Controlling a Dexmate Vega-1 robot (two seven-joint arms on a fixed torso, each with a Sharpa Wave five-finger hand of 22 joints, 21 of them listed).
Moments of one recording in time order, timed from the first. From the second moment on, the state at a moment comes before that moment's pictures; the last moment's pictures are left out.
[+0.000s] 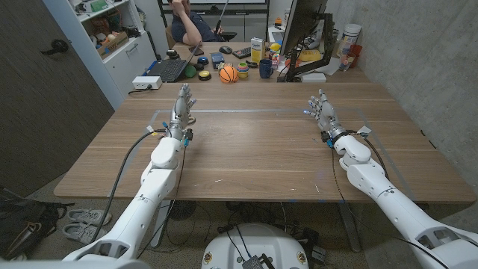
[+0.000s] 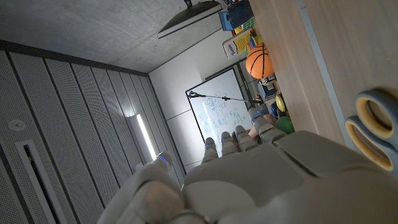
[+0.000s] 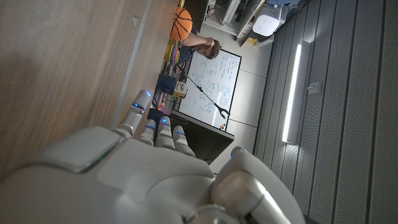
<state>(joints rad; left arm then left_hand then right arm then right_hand) 0.94 0.24 0.09 -1.36 -0.22 -0.34 0.06 0.02 0.07 0.28 0.18 0.37 -0.09 -0.13 0.20 0.18 -0.09 -0.07 0.20 0.19 -0.12 -0.04 0.27 0.18 -0.01 0.03 0.44 0.18 -0.86 -0.46 -0.29 -1.29 0.59 0.28 0.09 0.05 0.08 0.07 0.16 0.35 -0.04 0.11 0.19 0.18 0.03 0.15 0.20 0.19 -0.17 0.11 0.36 0.18 -0.17 0.07 1.17 0.19</state>
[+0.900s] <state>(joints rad) 0.99 0.20 0.05 -1.55 0.52 -0.14 0.64 0.07 0.09 0.37 0.15 0.39 0.01 -0.21 0.22 0.19 -0.01 -0.09 0.20 0.19 -0.06 -0.03 0.27 0.18 -0.05 0.06 0.38 0.18 -0.86 -0.42 -0.25 -1.26 0.56 0.27 0.13 0.05 0.08 0.07 0.16 0.35 -0.04 0.11 0.19 0.18 0.03 0.15 0.20 0.19 -0.17 0.11 0.36 0.18 -0.17 0.07 1.17 0.19</state>
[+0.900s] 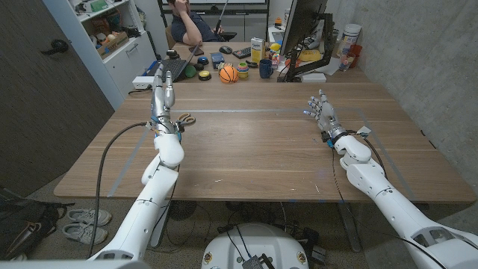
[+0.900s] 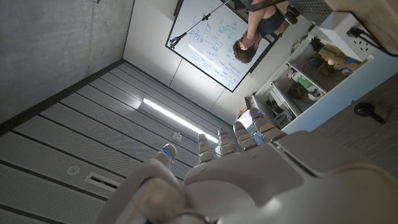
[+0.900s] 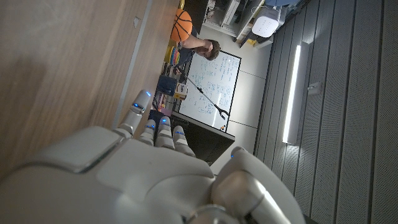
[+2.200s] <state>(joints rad) 0.87 0.45 0.21 -1.60 0.93 0.36 0.52 0.09 0.09 0.43 0.14 0.34 -0.17 -0.22 0.18 0.19 -0.17 -0.16 0.17 0.19 -0.17 -0.03 0.19 0.18 -0.10 0.09 0.27 0.18 -0.86 -0.40 -0.22 -1.26 0.53 0.28 0.14 0.04 0.08 0.06 0.16 0.35 -0.05 0.12 0.19 0.18 0.03 0.15 0.20 0.19 -0.17 0.11 0.35 0.18 -0.17 0.07 1.16 0.19</state>
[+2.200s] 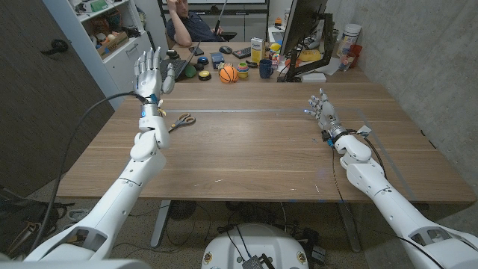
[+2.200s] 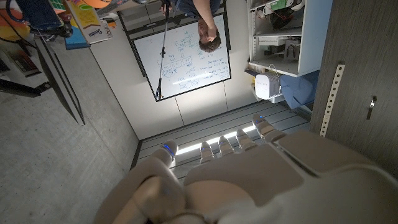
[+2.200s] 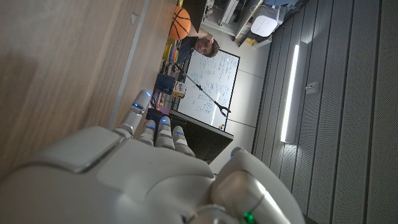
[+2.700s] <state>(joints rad) 0.83 0.52 0.26 -1.62 0.91 0.44 0.27 0.11 -0.05 0.31 0.07 0.31 -0.17 -0.22 0.18 0.18 -0.17 -0.18 0.18 0.18 -0.17 0.04 0.20 0.19 -0.17 0.20 0.19 0.18 -0.87 -0.40 -0.22 -1.27 0.53 0.28 0.13 0.04 0.08 0.05 0.16 0.35 -0.05 0.12 0.19 0.18 0.03 0.15 0.20 0.19 -0.17 0.11 0.35 0.18 -0.17 0.07 1.16 0.19</state>
